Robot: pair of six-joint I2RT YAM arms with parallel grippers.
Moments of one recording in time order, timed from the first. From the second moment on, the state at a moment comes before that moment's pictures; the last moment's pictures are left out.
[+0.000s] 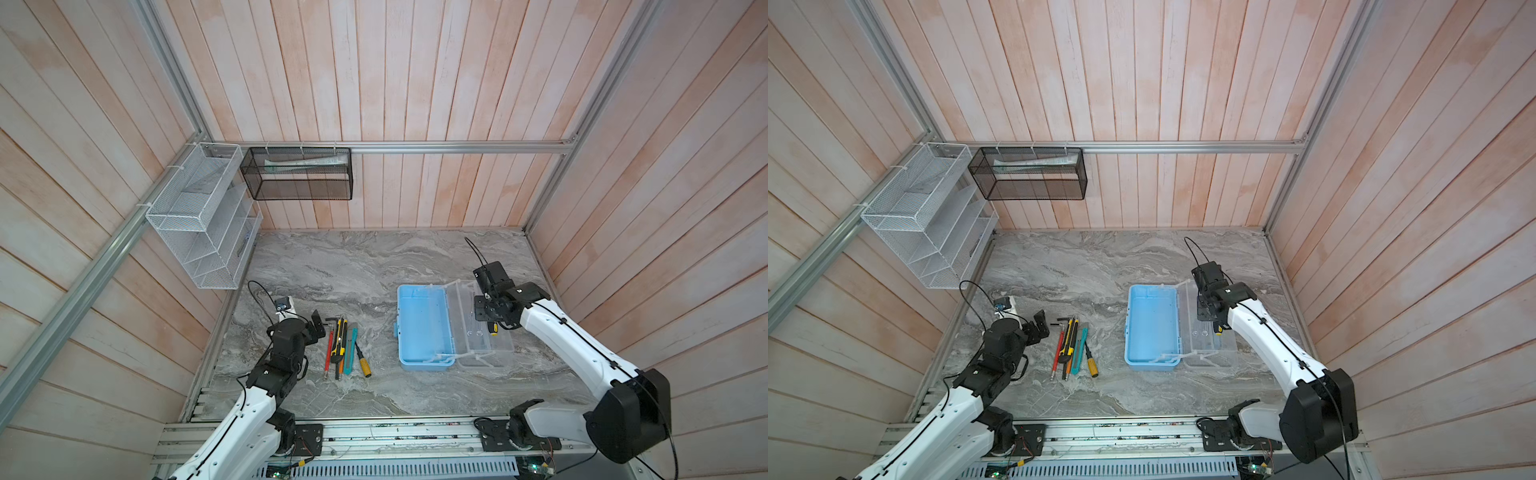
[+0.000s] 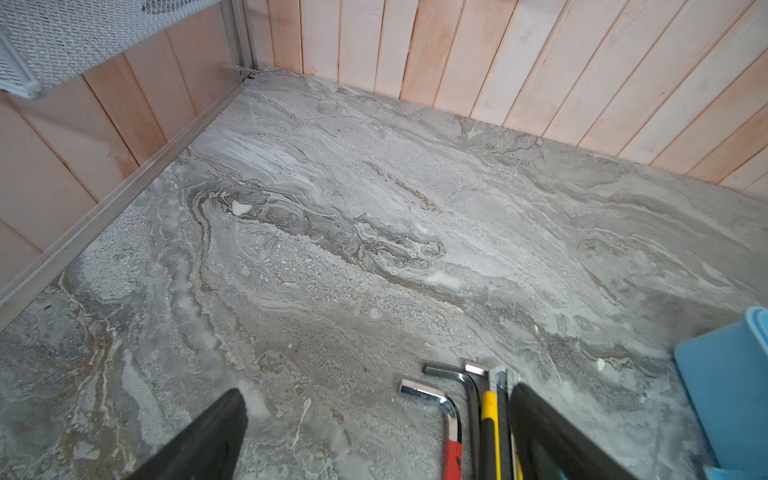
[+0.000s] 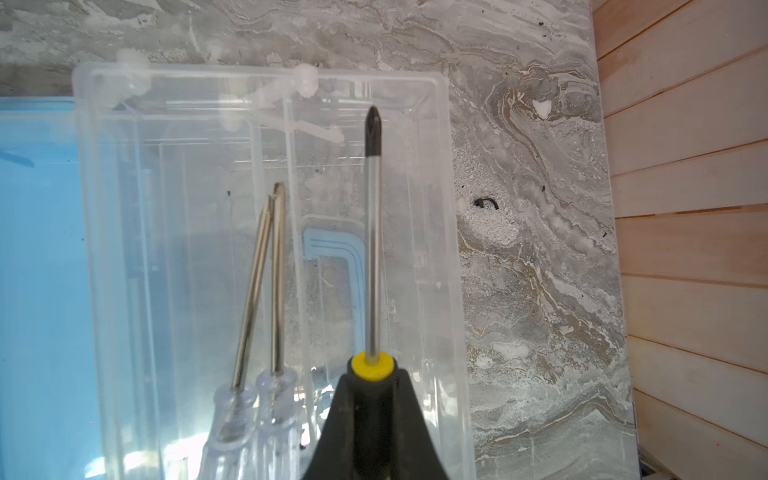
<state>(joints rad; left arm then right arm) -0.31 0.74 0.33 -0.09 -0.37 -0.36 0.39 1.30 1.04 -0.92 0.36 0.37</state>
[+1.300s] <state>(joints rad) -0.31 0.66 0.33 -0.09 -0.37 -0.36 1.13 1.86 1.39 -0.64 0.09 0.52</state>
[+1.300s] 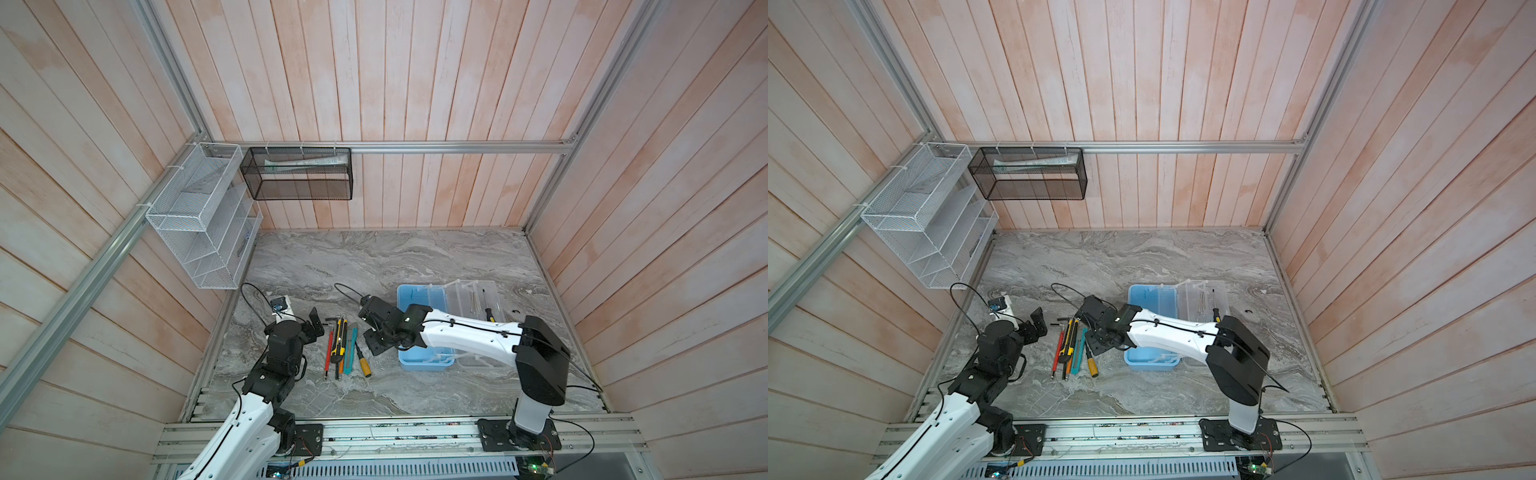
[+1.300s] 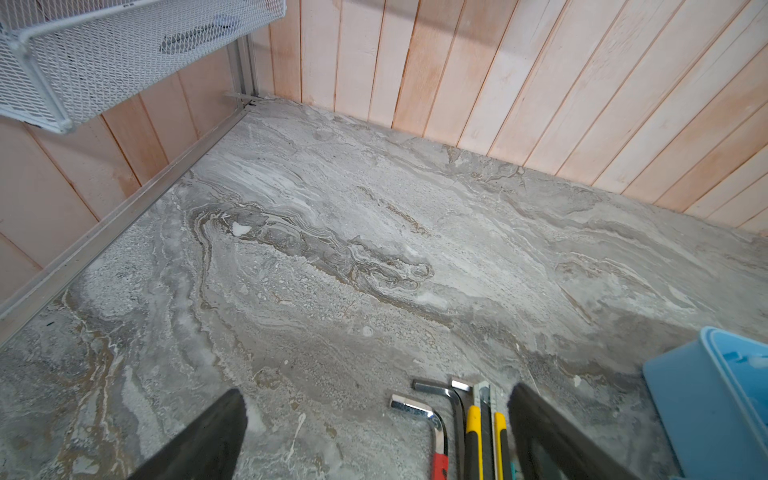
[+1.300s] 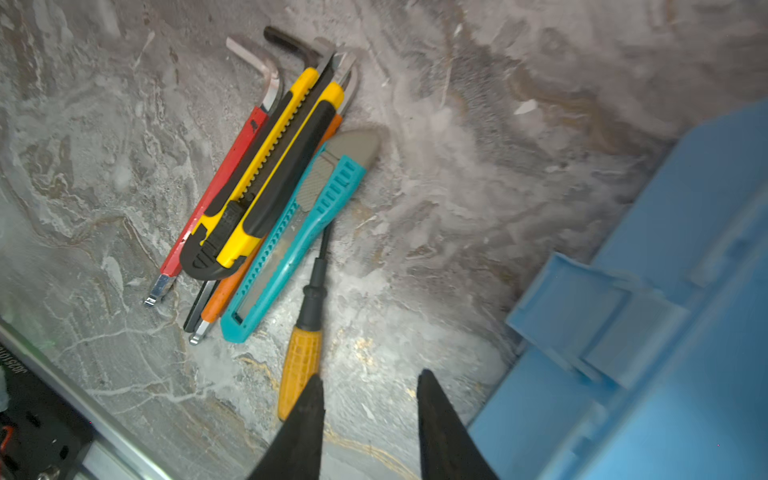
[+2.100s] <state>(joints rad) -0.31 0.61 0.33 -0.09 -0.37 -0.36 1.20 2.14 1.59 -0.74 0.08 0.57</state>
